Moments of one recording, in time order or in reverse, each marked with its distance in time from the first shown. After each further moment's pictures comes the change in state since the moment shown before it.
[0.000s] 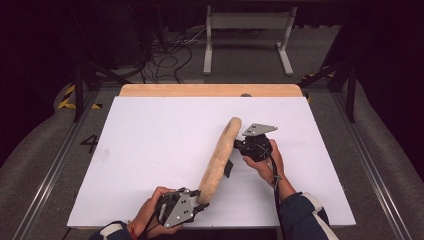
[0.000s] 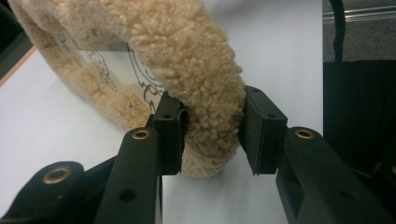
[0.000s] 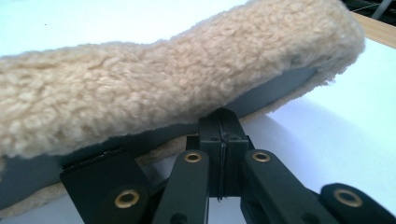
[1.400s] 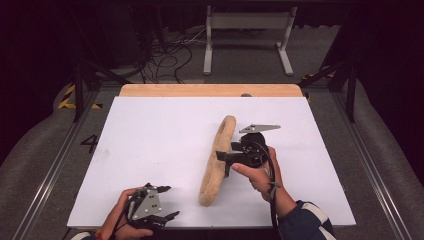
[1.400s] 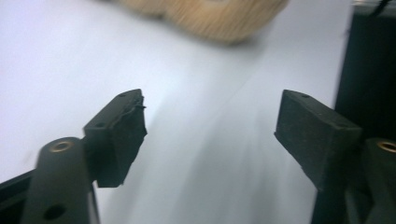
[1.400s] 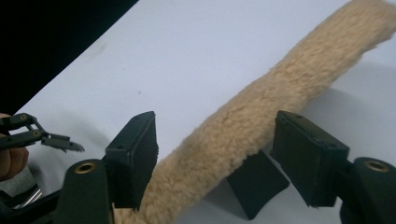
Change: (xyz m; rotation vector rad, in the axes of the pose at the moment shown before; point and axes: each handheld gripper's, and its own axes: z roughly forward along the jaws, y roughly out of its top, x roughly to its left) left arm 0.023 -0.075 -0.056 0.154 0.030 -0.239; right arm 0.054 0.039 -0.040 0.058 0.090 0.313
